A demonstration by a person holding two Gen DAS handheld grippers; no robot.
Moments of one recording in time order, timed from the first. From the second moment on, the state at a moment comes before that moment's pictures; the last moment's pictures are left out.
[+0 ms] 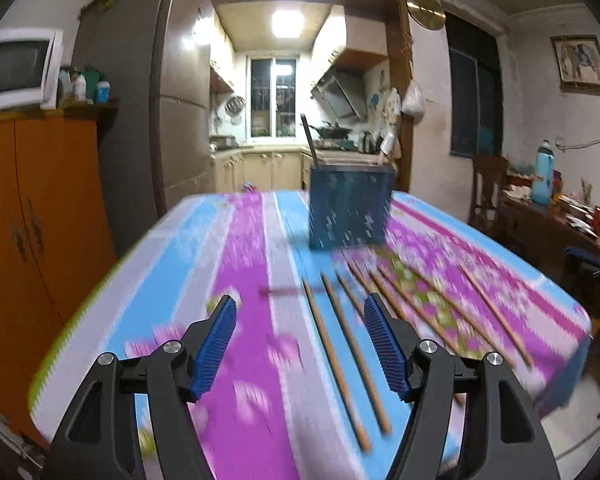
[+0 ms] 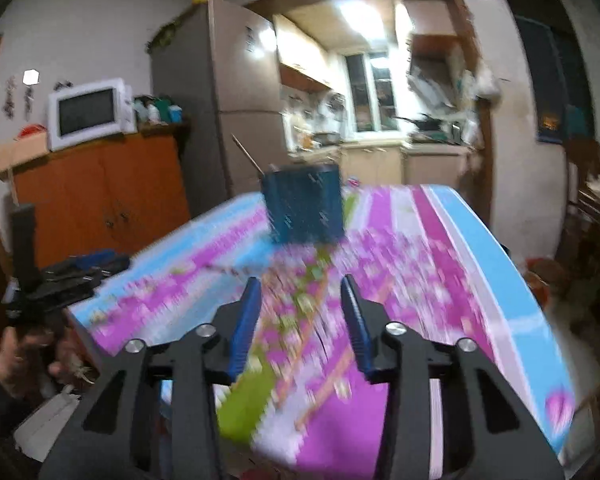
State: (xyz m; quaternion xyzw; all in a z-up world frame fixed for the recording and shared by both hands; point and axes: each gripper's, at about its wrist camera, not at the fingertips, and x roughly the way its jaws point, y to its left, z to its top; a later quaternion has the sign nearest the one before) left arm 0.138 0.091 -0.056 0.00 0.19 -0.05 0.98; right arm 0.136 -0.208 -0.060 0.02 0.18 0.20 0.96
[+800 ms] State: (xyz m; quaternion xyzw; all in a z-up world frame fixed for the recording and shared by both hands) left arm 0.107 0.058 -0.137 0.06 0.23 -0.10 0.97; right arm 0.108 -0.191 -0.133 -0.02 0.21 0.14 0.97
